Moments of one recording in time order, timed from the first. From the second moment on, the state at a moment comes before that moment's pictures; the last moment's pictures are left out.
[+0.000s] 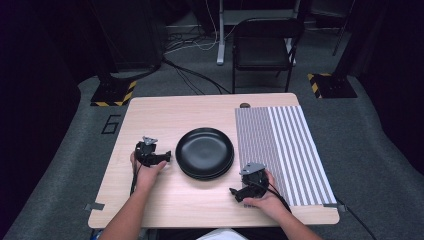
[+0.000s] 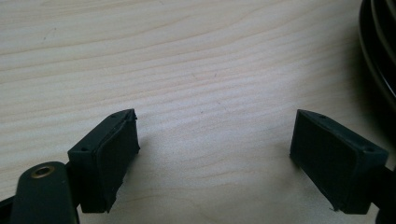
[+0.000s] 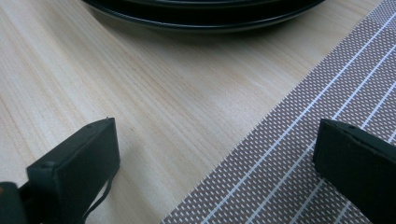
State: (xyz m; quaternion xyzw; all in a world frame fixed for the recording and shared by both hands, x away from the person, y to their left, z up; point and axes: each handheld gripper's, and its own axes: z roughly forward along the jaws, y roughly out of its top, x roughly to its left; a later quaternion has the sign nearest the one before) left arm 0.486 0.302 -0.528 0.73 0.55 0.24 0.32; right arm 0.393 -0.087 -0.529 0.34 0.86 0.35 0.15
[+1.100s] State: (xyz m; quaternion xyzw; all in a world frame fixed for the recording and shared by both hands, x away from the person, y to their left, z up) left arm 0.480 0.311 -0.520 0.71 0.58 0.24 0.33; right arm 0.383 -0.086 -0.521 0.34 0.85 0.36 0.19
